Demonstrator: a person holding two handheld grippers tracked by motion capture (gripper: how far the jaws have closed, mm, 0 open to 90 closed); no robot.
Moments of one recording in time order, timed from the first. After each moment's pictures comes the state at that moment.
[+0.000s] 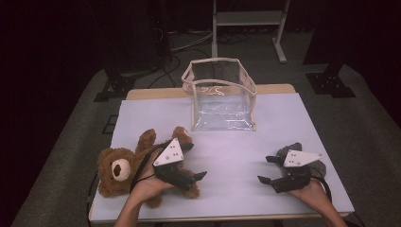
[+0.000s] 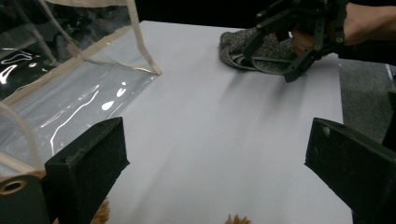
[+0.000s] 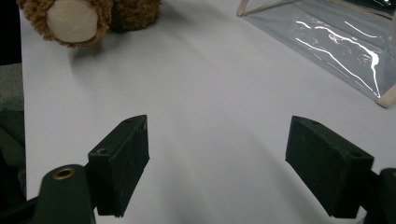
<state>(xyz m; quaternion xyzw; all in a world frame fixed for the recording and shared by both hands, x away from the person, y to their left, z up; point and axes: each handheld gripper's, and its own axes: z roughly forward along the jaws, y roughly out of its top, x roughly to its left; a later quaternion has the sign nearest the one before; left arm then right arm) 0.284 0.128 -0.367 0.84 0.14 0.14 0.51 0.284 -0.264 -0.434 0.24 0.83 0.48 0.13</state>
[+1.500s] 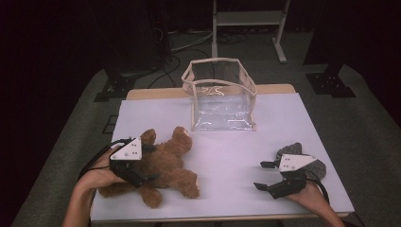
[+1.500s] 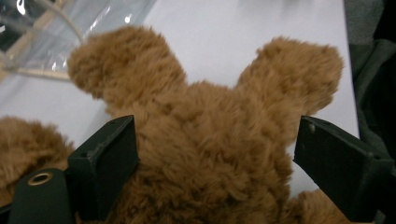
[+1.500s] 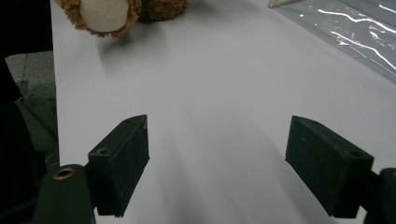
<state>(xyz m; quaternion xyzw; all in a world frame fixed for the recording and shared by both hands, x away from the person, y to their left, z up) 0.304 0.239 -0.358 0.91 0.09 0.13 0.38 0.277 -0.250 -0.437 0.21 0.85 0.47 0.10</state>
